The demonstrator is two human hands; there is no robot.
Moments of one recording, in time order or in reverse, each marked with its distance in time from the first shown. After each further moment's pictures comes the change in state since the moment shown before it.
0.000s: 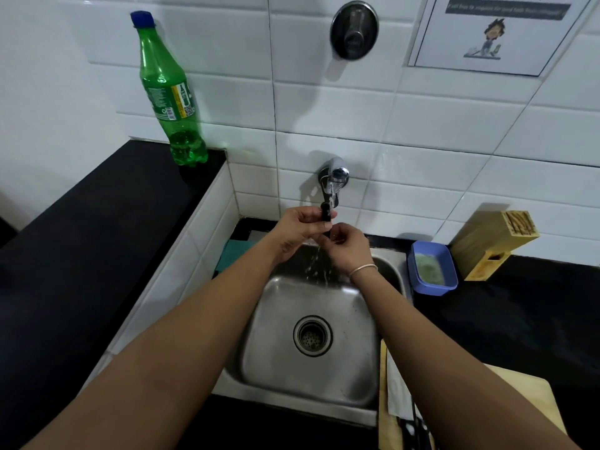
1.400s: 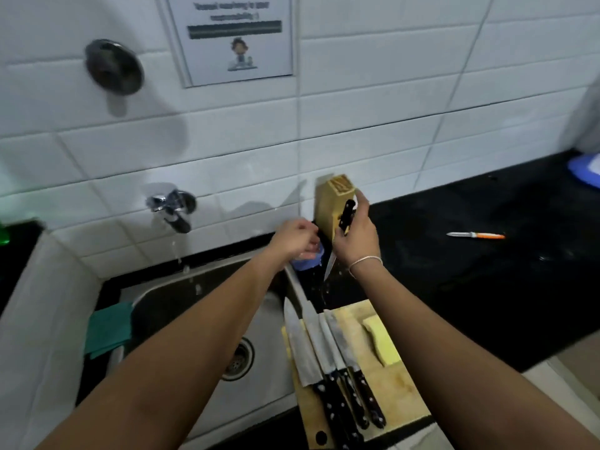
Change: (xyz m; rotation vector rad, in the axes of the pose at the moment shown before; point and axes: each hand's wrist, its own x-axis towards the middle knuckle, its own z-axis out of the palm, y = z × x) left_hand 0.010 -0.012 0.253 0.398 -0.262 -0.285; right_hand -0.083 0.078 -0.229 -0.220 0.611 0.105
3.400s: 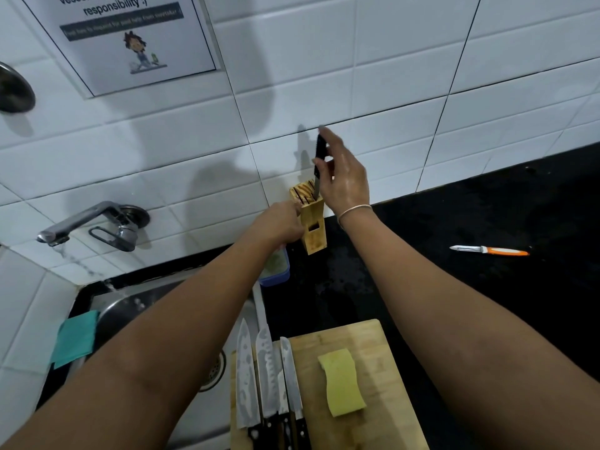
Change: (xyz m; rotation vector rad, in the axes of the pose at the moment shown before) left_hand 0.108 0.066 0.077 1.075 0.161 0.068; right_hand 0.187 0.051 -0.031 0.172 0.120 -0.505
